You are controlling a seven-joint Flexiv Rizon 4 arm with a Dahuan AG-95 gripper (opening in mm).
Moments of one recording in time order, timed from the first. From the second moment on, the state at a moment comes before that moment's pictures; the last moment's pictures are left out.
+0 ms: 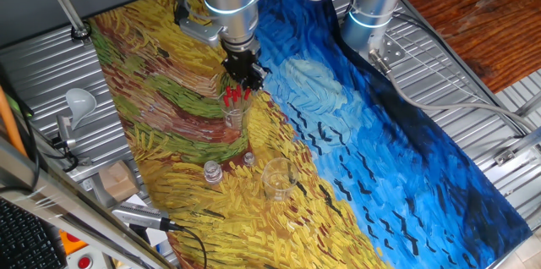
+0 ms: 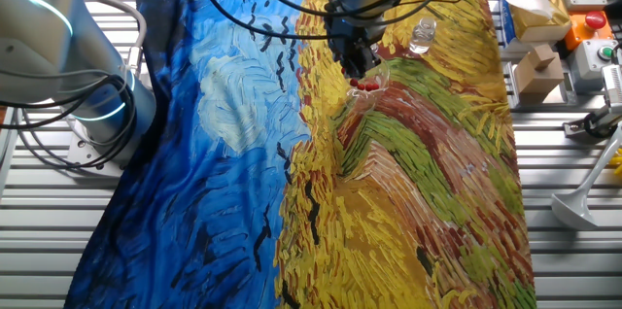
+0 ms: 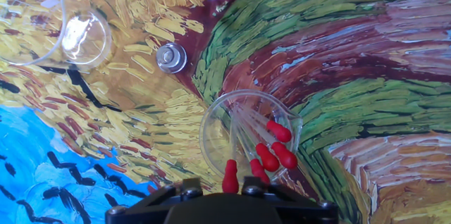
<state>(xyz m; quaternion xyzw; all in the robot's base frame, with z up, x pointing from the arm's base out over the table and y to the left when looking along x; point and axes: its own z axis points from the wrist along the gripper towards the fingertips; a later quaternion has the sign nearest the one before) 0.418 0.059 0.130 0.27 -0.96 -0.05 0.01</state>
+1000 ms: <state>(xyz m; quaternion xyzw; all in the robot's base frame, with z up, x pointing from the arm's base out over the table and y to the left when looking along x) 0.419 0.060 0.132 0.28 -0.96 -0.05 0.01</state>
